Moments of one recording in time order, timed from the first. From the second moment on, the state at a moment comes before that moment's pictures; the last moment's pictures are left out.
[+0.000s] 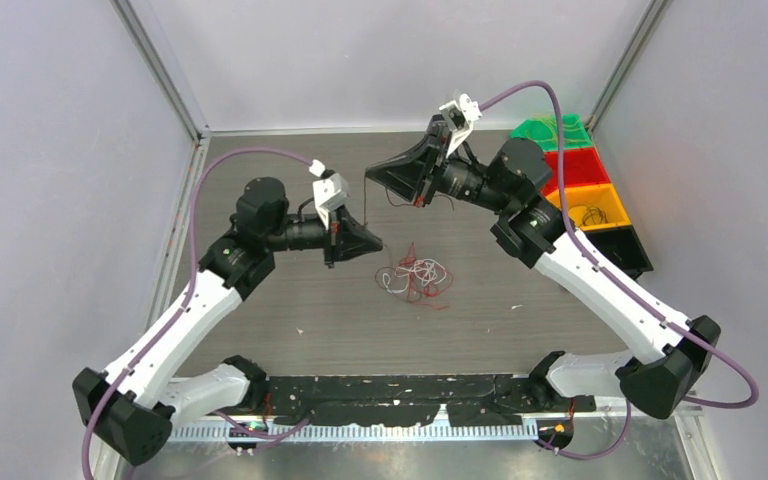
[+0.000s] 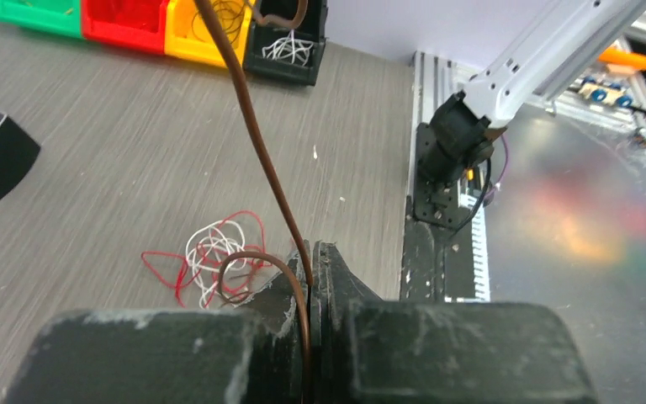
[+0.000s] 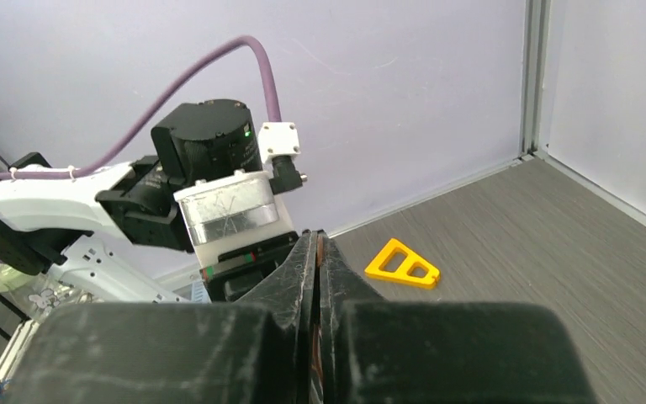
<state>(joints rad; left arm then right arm) -0.52 1.03 1.02 -0.23 0.86 0.01 0.69 1.25 1.31 0.20 -0.56 0.40</state>
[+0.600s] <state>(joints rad) -0.50 1.02 1.14 -0.07 0.87 -0.18 0.52 1.00 1.05 -0.35 -0.75 -0.15</state>
